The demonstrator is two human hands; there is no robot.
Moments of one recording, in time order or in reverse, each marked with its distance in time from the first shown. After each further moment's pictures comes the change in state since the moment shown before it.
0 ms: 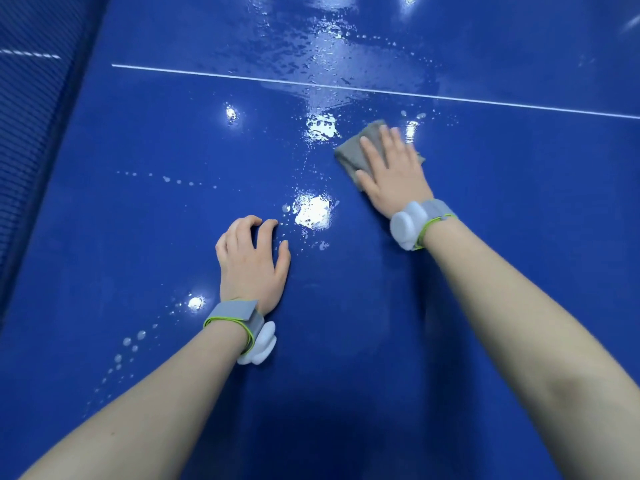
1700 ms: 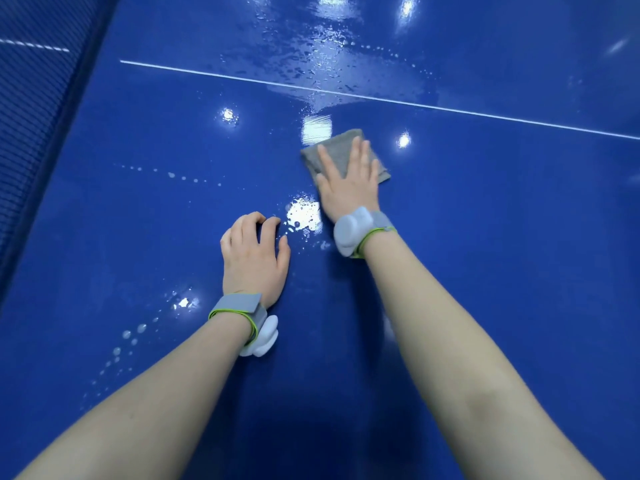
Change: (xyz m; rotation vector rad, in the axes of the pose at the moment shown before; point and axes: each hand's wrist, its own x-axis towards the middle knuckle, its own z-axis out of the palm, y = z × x) left_hand 0.005 -0.003 0.003 0.007 0.012 -0.006; right_hand 0.004 -0.082 0.011 0.044 -0.024 0.122
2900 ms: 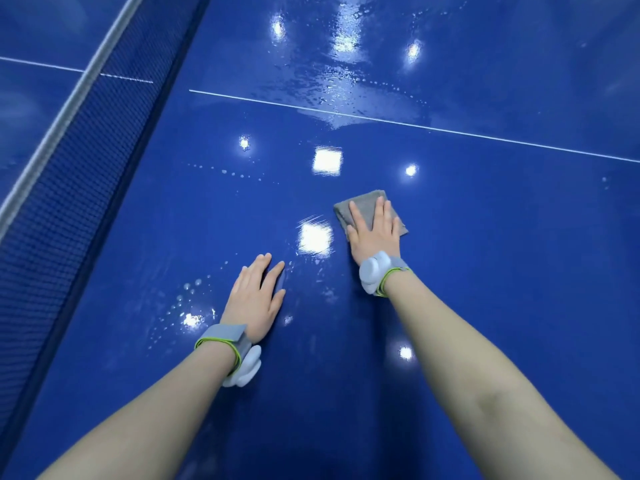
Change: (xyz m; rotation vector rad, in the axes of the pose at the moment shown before) left_hand -0.096 -0.041 -0.069 -0.046 -0.462 0.102; right_hand -0.106 0.015 0.012 -0.082 -0.098 0.079
